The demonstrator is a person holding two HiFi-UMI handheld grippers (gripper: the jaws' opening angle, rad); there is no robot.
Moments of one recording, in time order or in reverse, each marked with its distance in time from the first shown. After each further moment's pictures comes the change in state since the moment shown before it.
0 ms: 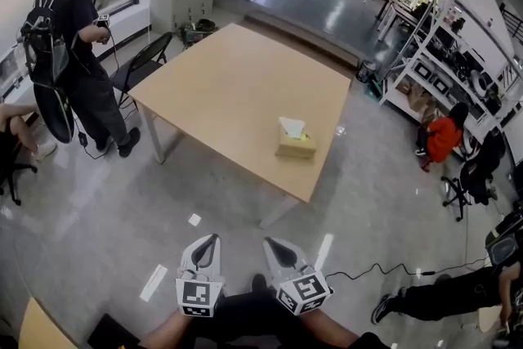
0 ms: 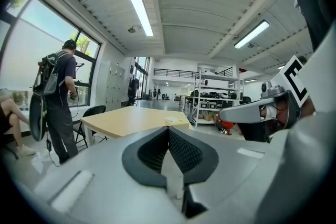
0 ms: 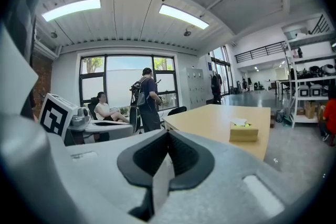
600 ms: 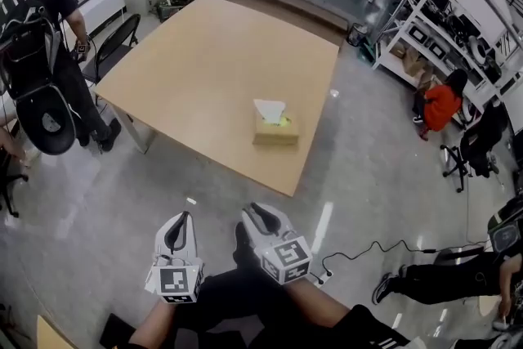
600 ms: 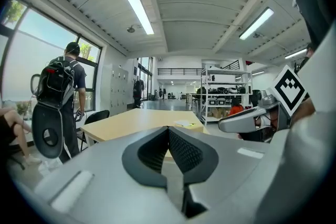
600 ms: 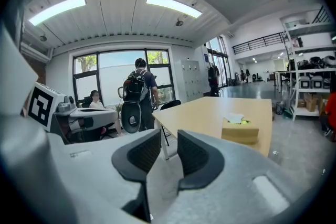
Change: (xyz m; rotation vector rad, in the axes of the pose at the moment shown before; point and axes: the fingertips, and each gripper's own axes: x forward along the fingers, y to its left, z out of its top) left arm 0.088 0.031 0.023 0.041 0.007 0.089; right arm 0.086 -0.092 -0.009 0.043 0.076 0.006
